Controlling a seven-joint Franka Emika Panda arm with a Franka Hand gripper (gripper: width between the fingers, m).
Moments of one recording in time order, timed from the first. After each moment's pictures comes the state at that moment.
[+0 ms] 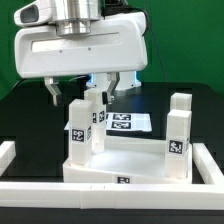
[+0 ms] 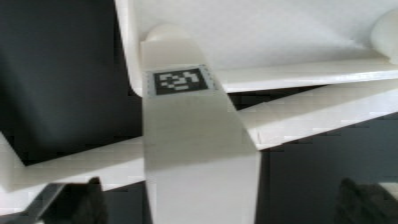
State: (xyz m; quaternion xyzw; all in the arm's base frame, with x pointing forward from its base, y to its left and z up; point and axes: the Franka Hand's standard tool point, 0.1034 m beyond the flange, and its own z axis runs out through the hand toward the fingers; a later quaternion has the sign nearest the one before) arm 0.602 -0.062 0.135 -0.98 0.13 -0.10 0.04
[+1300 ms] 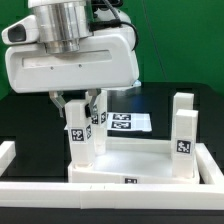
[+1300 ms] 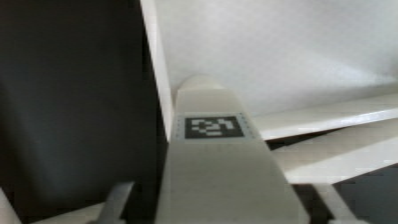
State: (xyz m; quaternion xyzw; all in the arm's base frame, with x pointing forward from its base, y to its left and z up) arm 0.598 -0.071 0.113 -0.99 0.14 -0.02 0.06
